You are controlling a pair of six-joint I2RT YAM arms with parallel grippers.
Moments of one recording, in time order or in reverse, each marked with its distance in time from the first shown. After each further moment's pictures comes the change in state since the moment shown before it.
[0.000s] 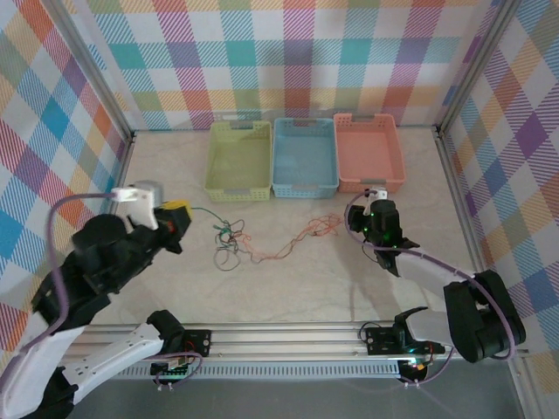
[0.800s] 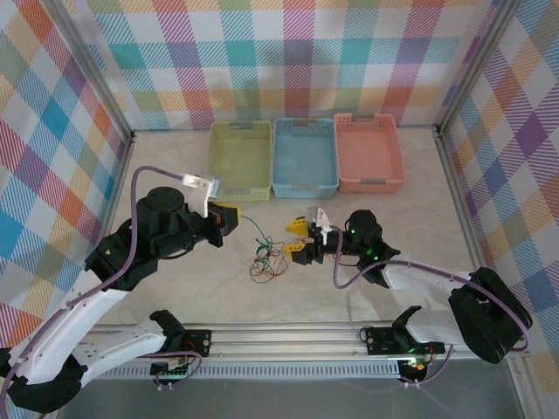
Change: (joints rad) left arm 0.000 0.182 -0.051 0.111 0.301 -0.043; right arm 0.315 0.011 0.030 0.314 -0.766 -0.343
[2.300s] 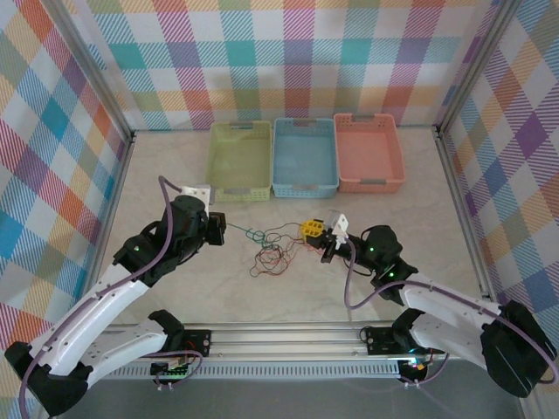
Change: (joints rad) left arm 0.101 0.006 -0.229 0.010 -0.292 -0.069; right arm 0.039 -0.293 -0.136 0.000 0.421 -0.139
